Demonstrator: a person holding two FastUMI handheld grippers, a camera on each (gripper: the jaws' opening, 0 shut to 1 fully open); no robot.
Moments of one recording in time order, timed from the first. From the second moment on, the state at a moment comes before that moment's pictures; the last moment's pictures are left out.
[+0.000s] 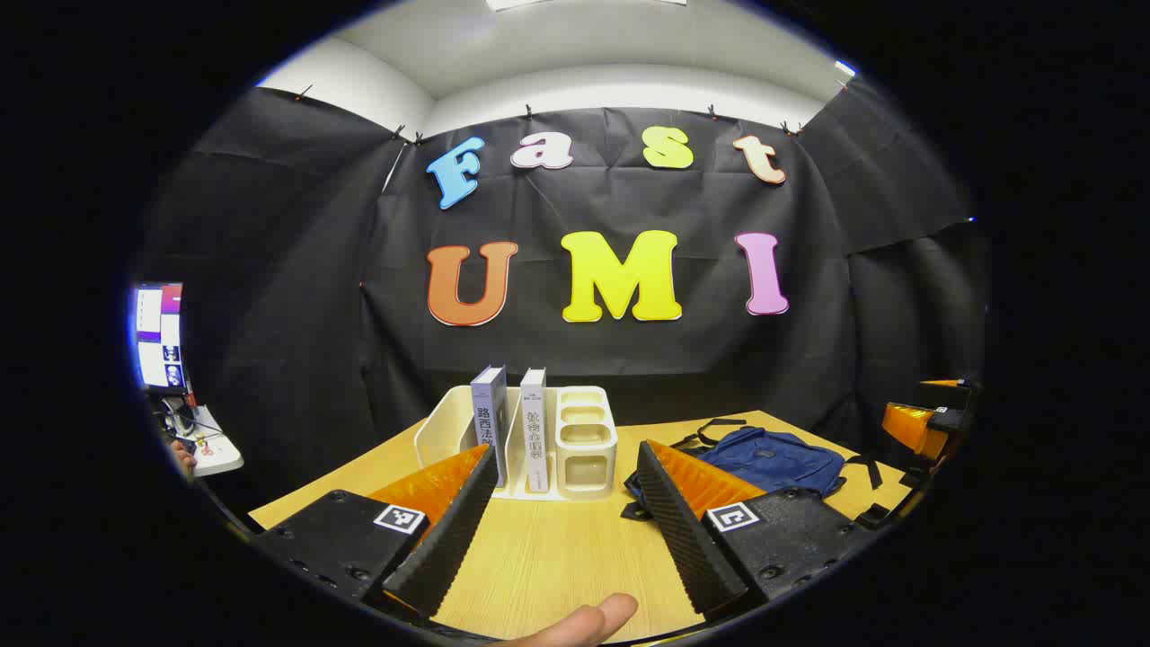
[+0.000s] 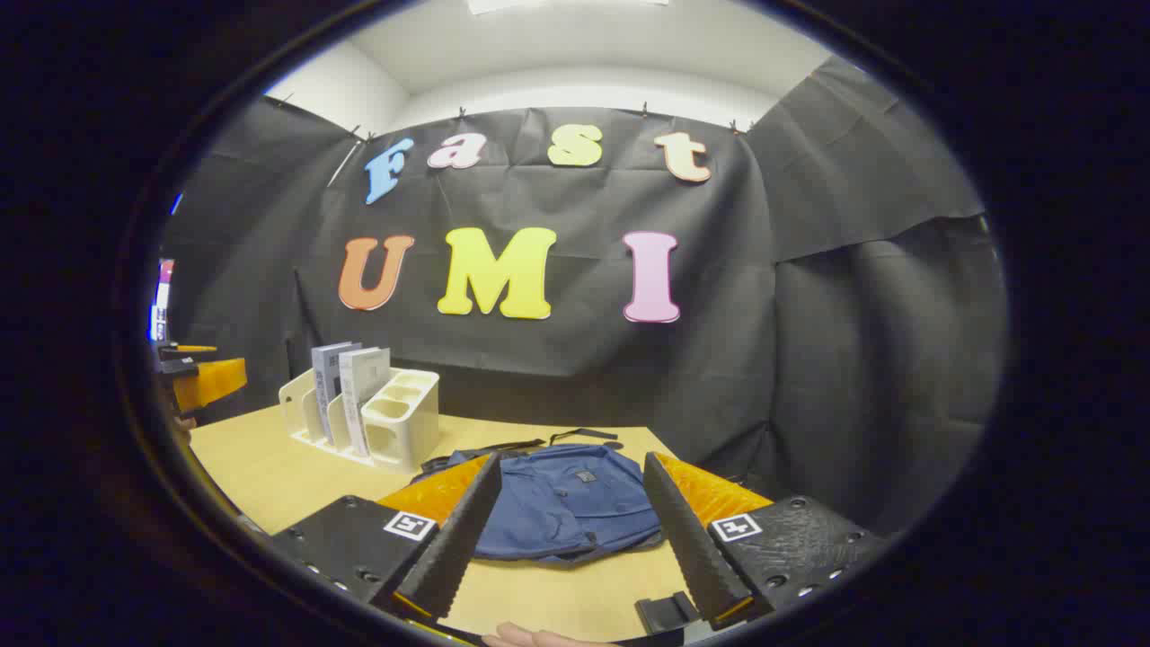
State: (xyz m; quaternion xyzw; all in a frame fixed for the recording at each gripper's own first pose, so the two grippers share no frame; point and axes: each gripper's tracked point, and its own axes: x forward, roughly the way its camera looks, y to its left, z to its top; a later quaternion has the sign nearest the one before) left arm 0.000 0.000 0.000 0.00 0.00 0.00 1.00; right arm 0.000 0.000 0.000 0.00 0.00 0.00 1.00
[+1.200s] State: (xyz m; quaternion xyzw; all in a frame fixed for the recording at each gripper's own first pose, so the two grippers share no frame) left arm 0.015 0.001 -0.018 0.01 0.01 -0.01 1.00; right arm 0.024 0.049 -0.034 -0.04 0.05 0.03 1.00
